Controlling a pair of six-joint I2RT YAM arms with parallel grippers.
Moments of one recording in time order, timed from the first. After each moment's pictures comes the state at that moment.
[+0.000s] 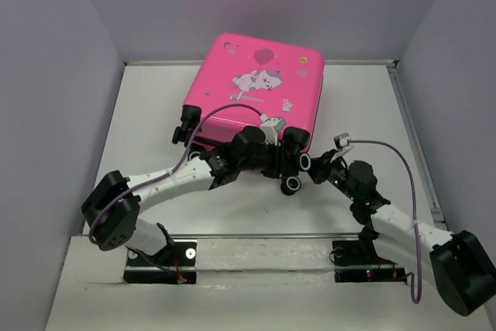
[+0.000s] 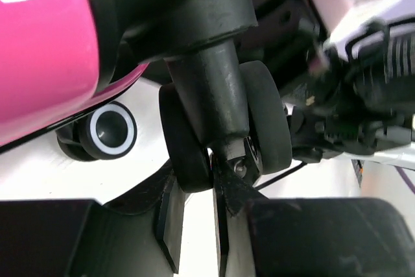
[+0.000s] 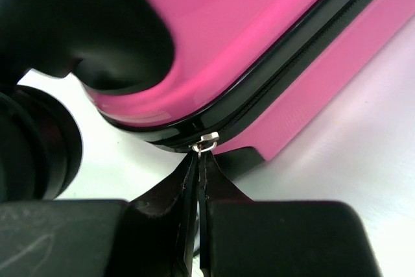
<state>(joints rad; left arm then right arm) -0.96 1.41 0.91 0.05 0.26 -0.76 0.46 0.93 0.15 0.67 -0.26 0.42</state>
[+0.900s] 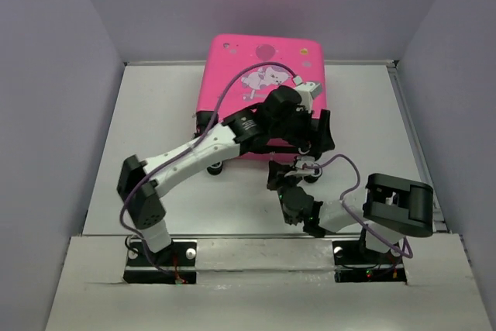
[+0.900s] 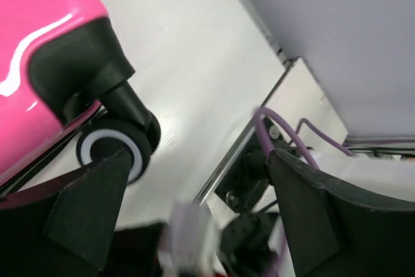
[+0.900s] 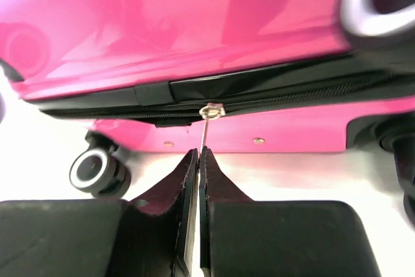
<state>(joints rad) -0.99 1.77 1.68 -0.44 0.22 -0.60 1.26 1.60 0.42 1.17 1.08 0.45</state>
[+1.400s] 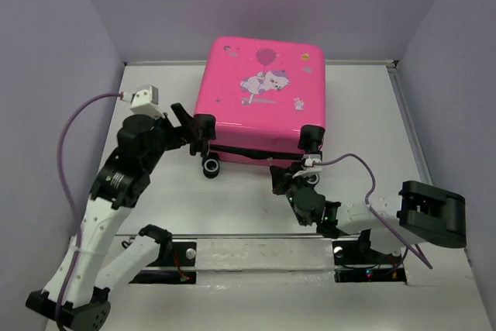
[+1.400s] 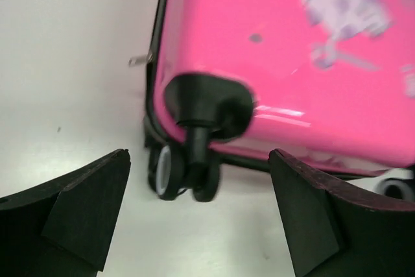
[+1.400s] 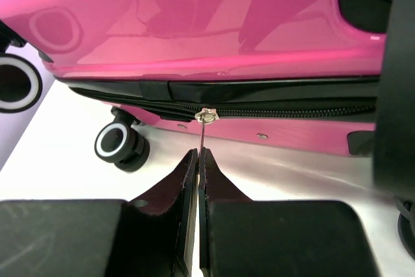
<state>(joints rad) -0.41 0.77 1.07 -0.56 -0.15 -0.50 1.25 1.38 0.34 0.94 0.92 0.60</state>
